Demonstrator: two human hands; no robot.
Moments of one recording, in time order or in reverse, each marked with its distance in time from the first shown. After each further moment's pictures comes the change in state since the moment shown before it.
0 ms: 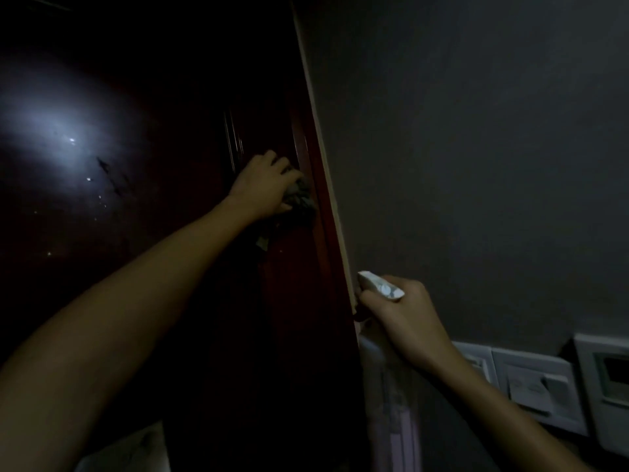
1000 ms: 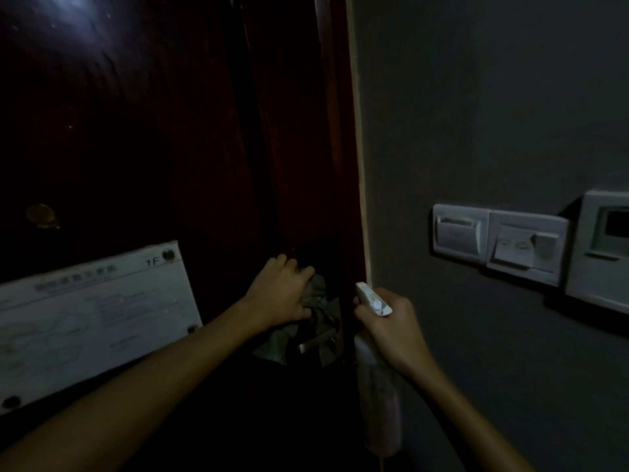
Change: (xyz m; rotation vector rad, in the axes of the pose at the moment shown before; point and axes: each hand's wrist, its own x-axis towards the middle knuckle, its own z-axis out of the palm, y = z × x) left_hand -0.287 0.238 0.041 -0.482 -0.591 0.022; right_hand -0.162 0.122 -0.002 -0.079 -0.151 0.367
